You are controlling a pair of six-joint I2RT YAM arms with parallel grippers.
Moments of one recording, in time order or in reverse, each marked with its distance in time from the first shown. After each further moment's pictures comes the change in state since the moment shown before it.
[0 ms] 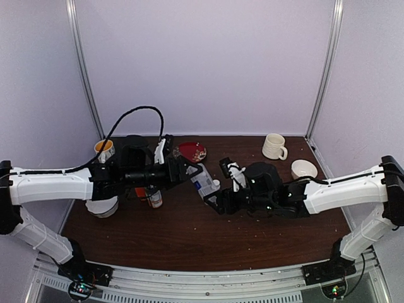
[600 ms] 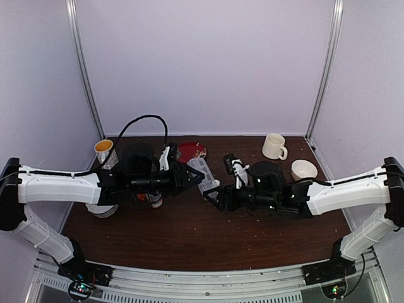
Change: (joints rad) left arm -0.035 0.052 -0.037 0.100 -0.007 -0.108; right arm -0.006 -0.027 -0.032 0.092 -0.020 0.056
